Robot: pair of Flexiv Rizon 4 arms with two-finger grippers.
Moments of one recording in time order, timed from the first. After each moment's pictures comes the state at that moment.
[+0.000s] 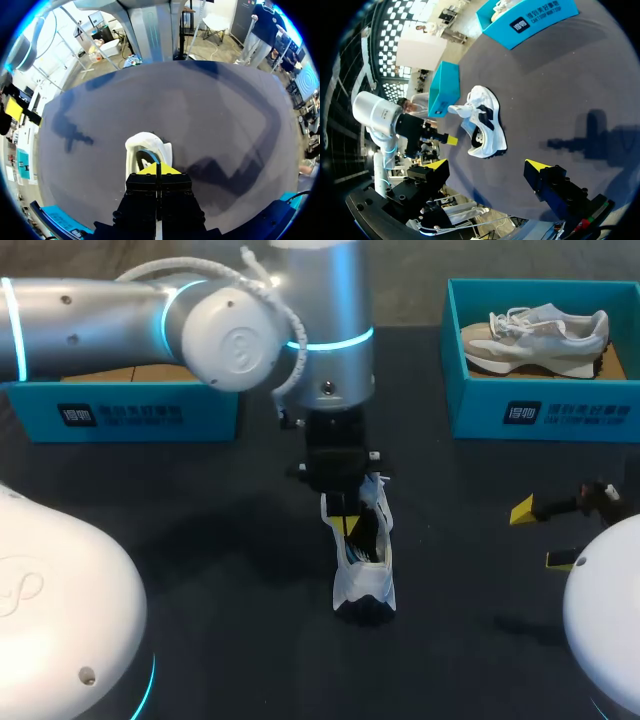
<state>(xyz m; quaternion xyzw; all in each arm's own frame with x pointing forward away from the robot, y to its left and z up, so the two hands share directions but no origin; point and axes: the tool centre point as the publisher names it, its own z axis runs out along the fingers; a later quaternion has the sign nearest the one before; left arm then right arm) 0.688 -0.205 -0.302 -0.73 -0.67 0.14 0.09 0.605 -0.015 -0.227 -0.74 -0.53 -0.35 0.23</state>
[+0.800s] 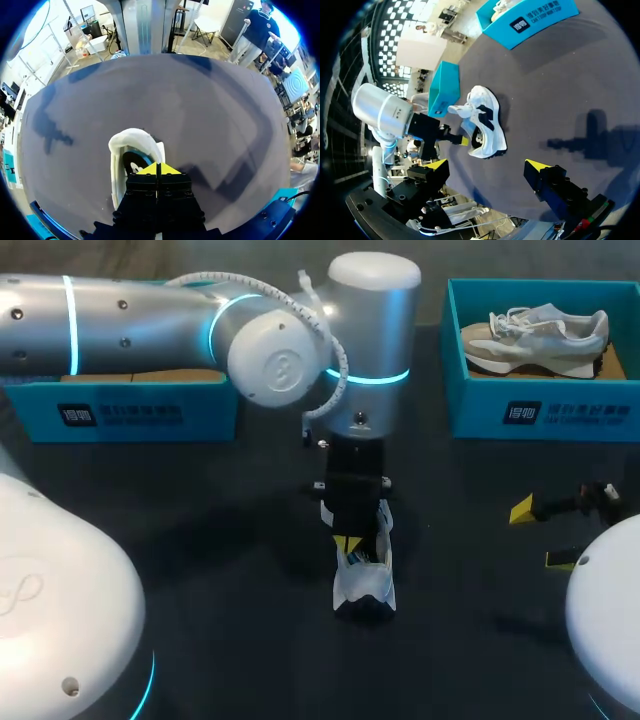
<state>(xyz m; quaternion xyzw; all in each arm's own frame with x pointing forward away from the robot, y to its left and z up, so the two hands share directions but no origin) 0.685 -0.209 -0.339 -0.74 -0.66 0.09 0.13 0.607 -0.015 -0.228 -0.74 -0.53 -0.35 0.23</state>
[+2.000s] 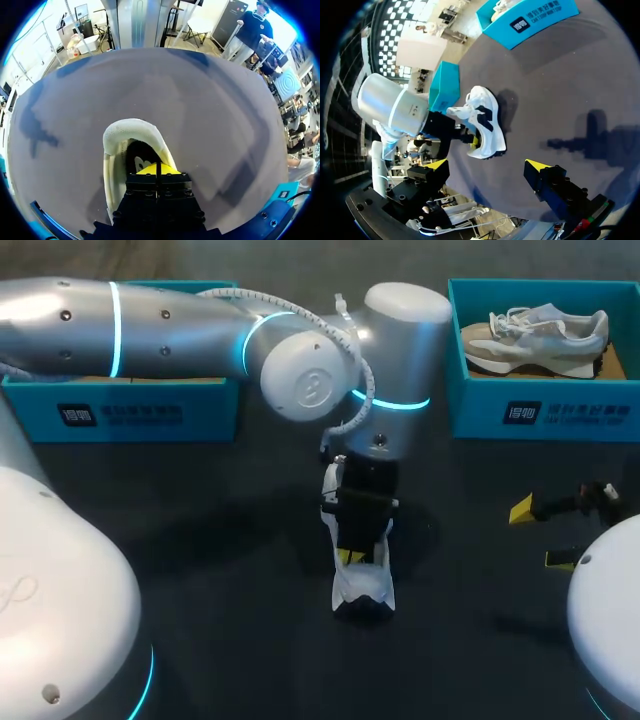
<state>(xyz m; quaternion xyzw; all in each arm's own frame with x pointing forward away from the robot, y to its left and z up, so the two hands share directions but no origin) 0.682 -0.211 -0.377 -0.74 -0.64 0.07 0.17 0.607 -0.015 -0.228 -0.74 -0.53 -0.35 0.23</state>
